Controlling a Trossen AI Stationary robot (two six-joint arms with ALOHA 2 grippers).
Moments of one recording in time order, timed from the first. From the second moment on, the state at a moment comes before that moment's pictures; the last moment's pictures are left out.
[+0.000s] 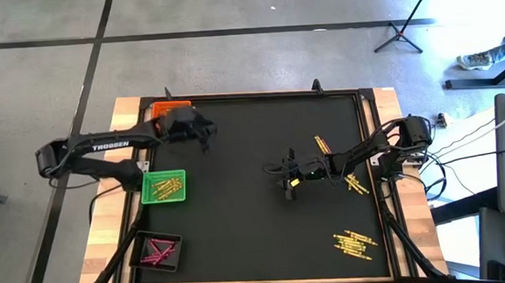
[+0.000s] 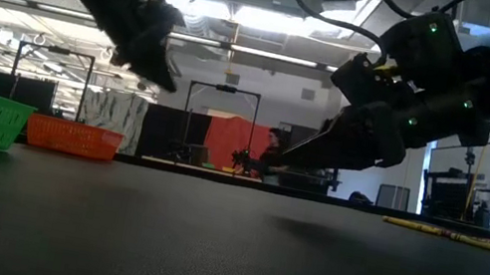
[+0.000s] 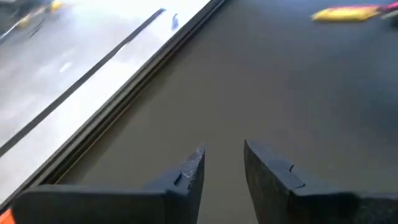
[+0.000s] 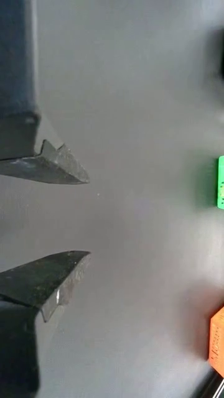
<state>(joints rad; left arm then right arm) 0.44 1.13 0.61 -0.08 -0.15 -0.01 0.07 1.74 0.54 0.76 0.10 -0.02</state>
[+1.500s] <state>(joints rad) -0.01 1.81 0.61 0.85 -0.16 -0.02 -0.34 1.22 0.54 -0.37 0.13 0.51</state>
